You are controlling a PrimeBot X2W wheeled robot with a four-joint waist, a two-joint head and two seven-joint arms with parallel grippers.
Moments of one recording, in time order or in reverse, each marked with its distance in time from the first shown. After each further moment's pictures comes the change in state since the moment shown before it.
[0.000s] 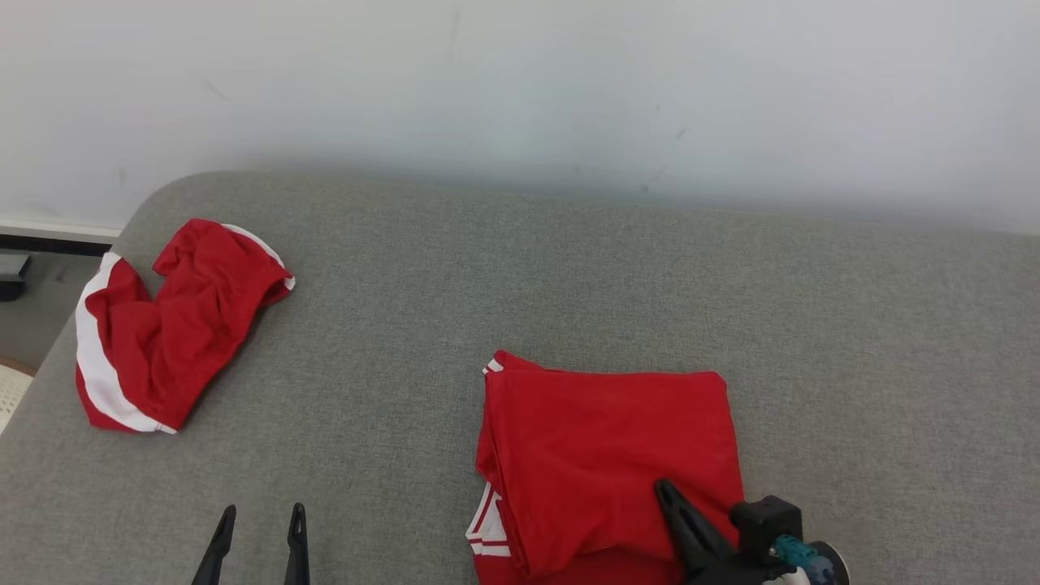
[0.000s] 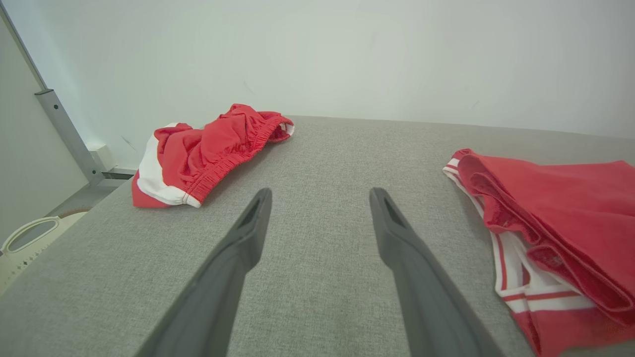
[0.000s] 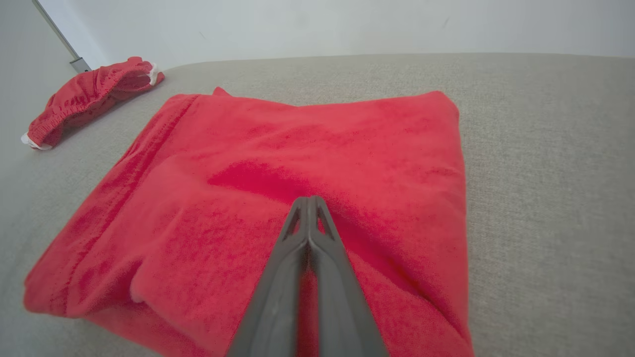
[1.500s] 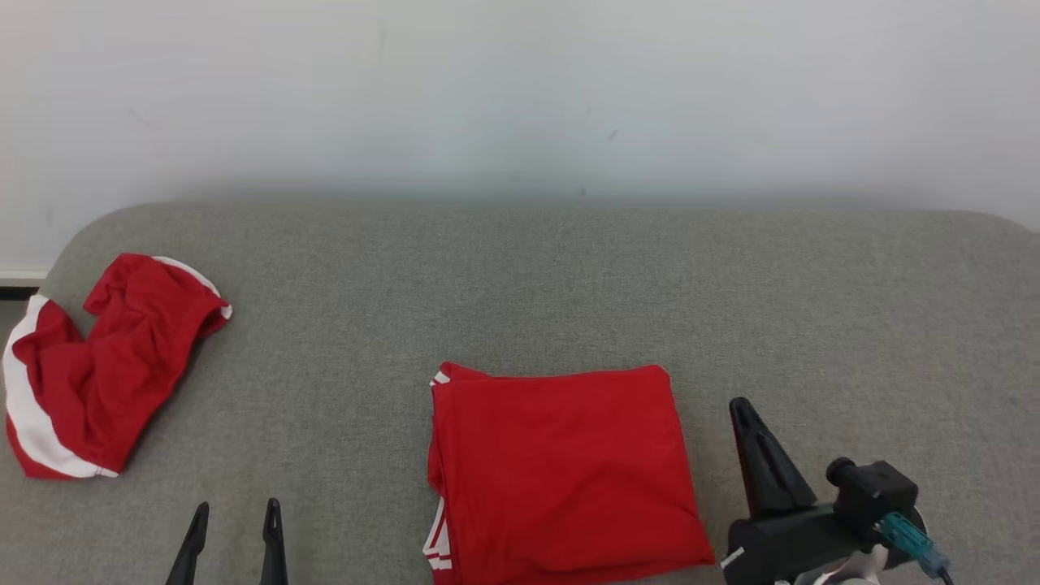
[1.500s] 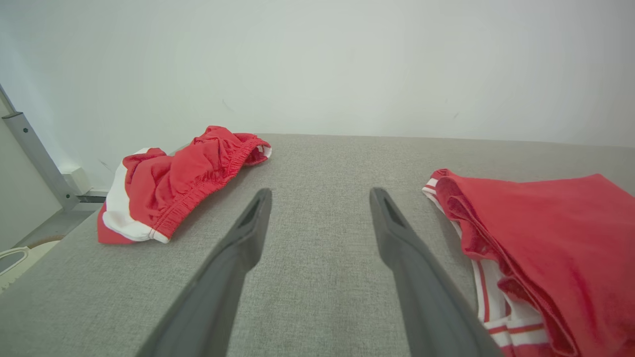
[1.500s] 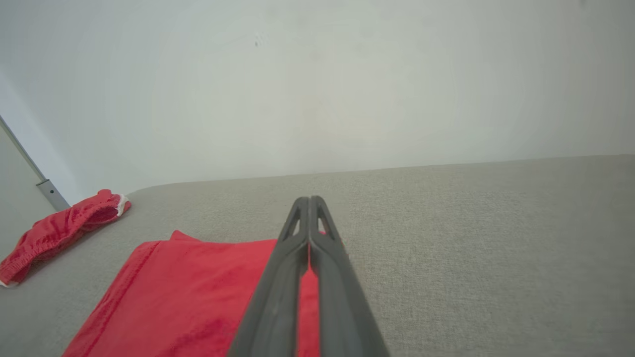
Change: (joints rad) left arm 0.003 0.000 0.040 -0.021 -0.011 0.005 0.000; right arm 0.069 -0.023 -0.130 -0.333 0.018 0.000 0.000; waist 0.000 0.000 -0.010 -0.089
